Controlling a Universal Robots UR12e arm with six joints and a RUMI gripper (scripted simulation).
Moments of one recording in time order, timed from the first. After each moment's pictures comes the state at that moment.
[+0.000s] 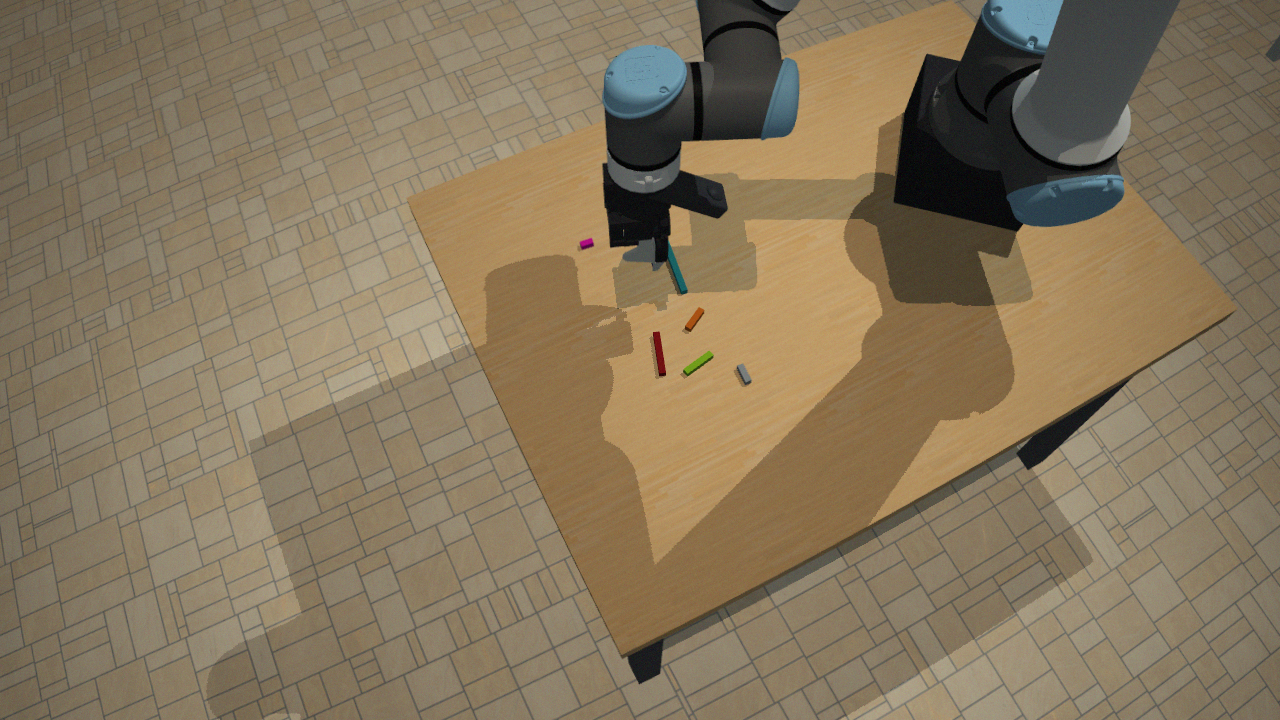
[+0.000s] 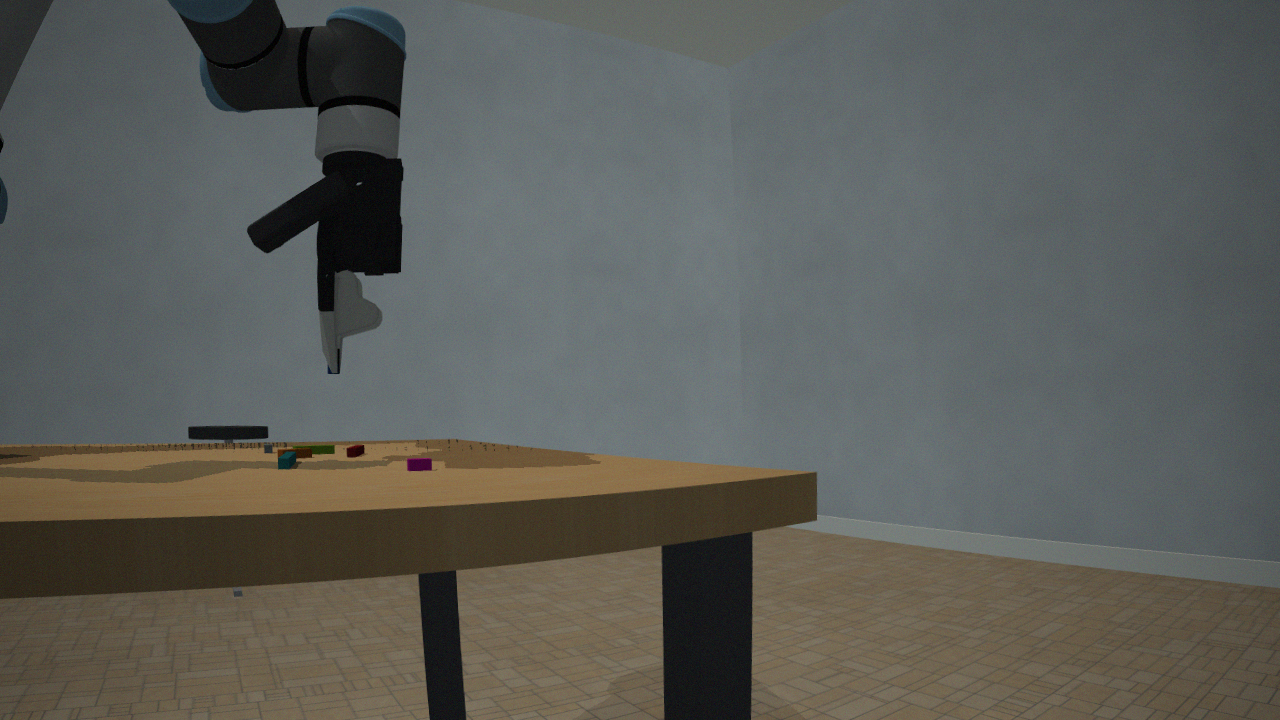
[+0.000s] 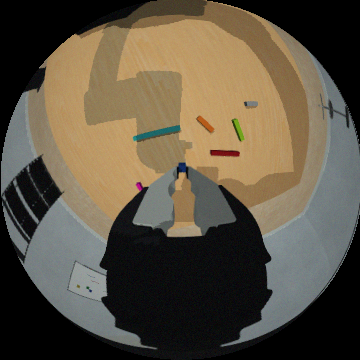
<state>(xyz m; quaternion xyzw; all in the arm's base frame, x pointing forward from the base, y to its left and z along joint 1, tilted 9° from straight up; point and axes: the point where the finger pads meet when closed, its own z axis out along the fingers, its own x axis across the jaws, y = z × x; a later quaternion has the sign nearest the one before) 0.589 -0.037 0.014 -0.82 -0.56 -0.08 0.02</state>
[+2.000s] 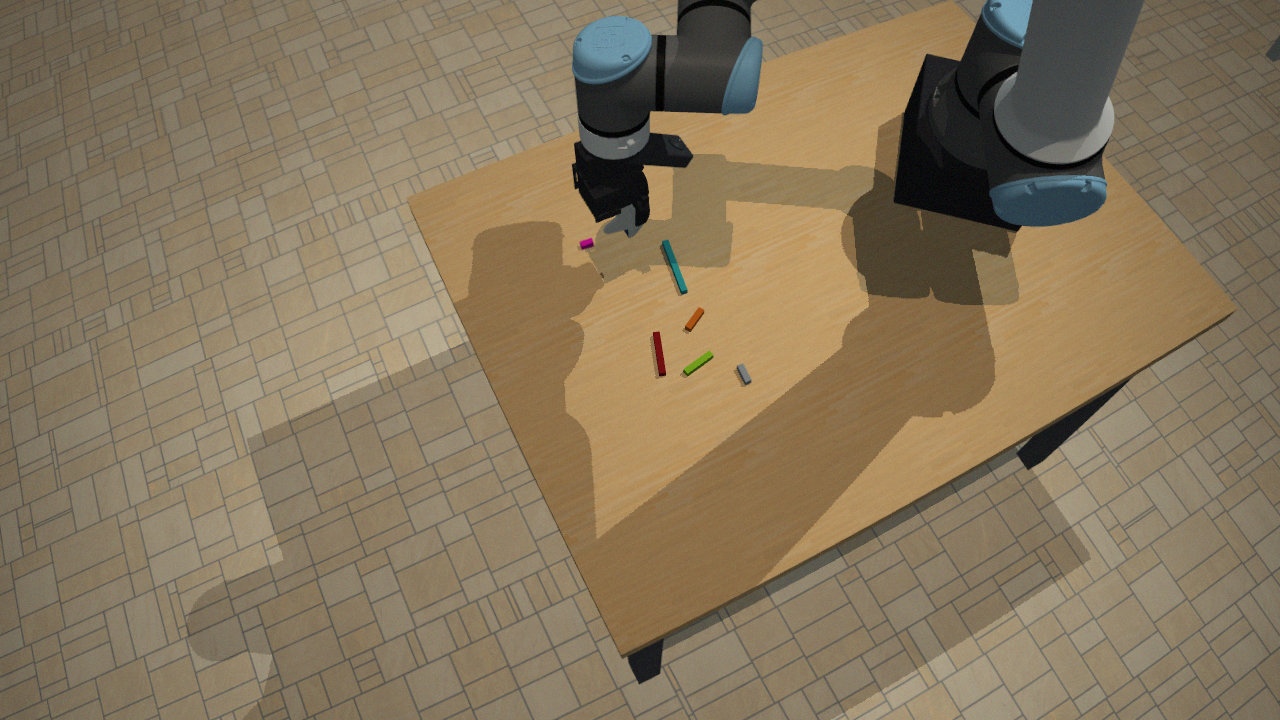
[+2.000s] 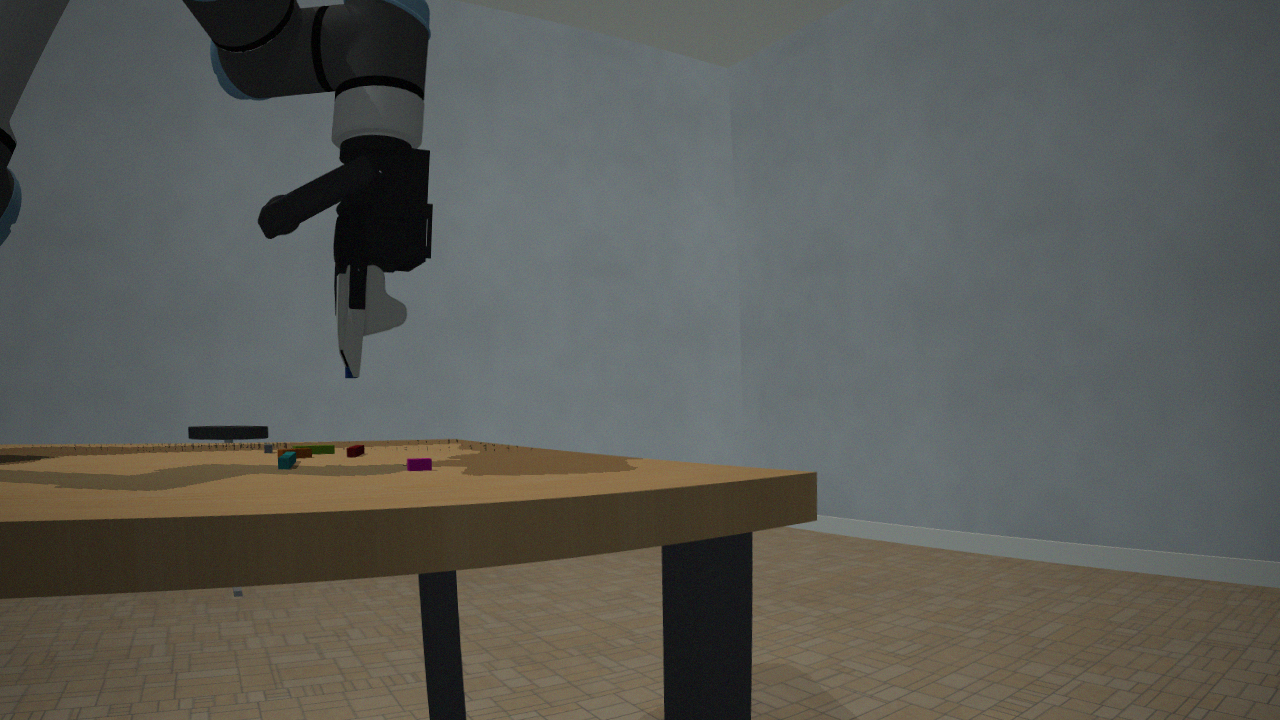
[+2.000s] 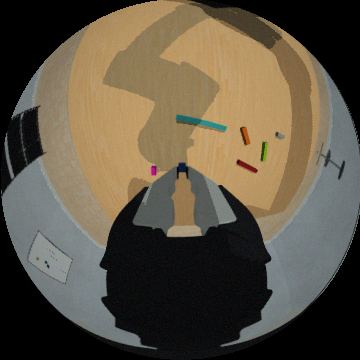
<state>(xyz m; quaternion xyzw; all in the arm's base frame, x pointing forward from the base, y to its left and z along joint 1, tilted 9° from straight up) 0.593 -0.112 -0.001 -0.71 -0.70 -0.08 0.00</state>
